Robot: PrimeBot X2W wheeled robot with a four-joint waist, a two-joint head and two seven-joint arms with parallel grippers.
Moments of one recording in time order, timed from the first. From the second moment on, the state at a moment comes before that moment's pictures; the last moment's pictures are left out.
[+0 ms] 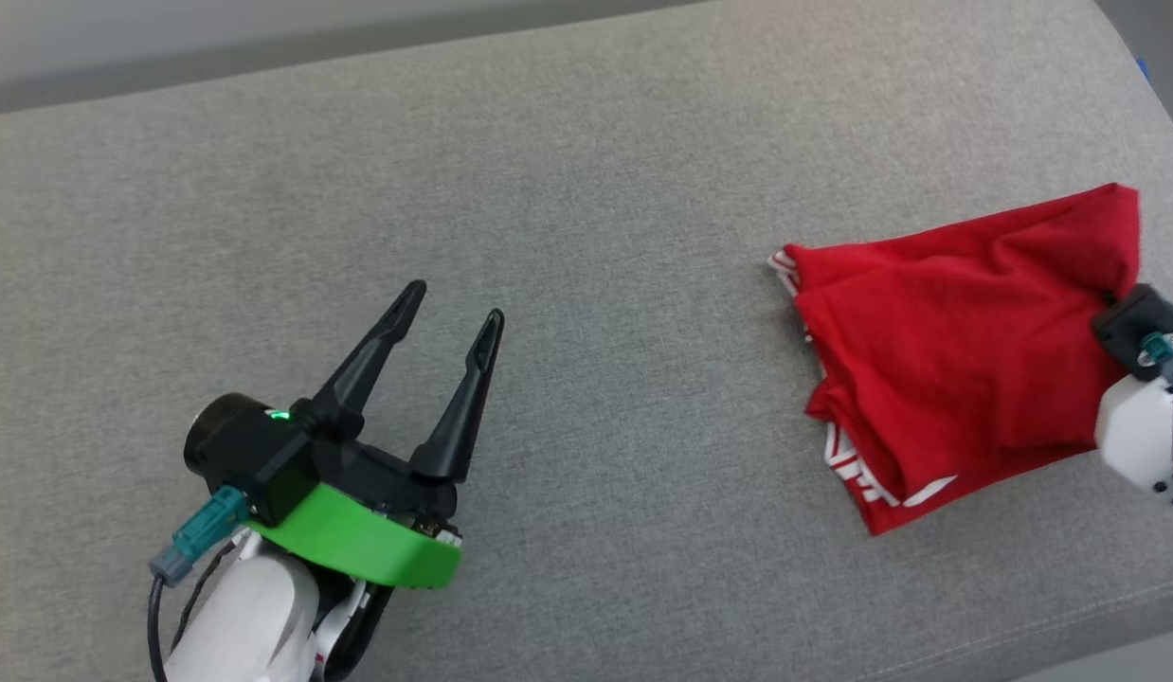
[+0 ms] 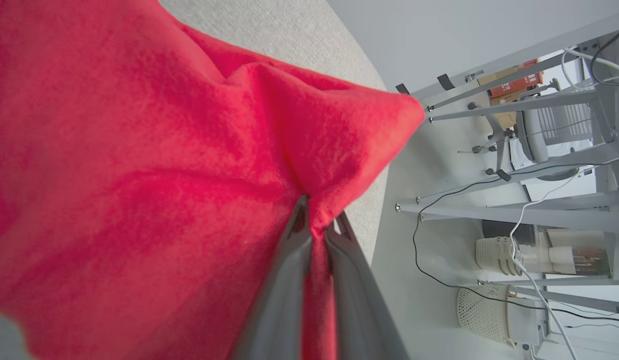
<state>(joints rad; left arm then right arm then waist) -0.20 0.33 -0.35 -0.13 -0.45 -0.13 -0.23 -0.34 -0.70 0.32 0.03 -0.04 0.13 0.32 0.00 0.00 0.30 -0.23</state>
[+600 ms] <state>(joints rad) -0.30 0.41 -0.33 -0.33 -0.42 -0.12 -0.11 -0.49 -0.66 -0.02 0.41 -0.10 0.13 0.13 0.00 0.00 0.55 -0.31</state>
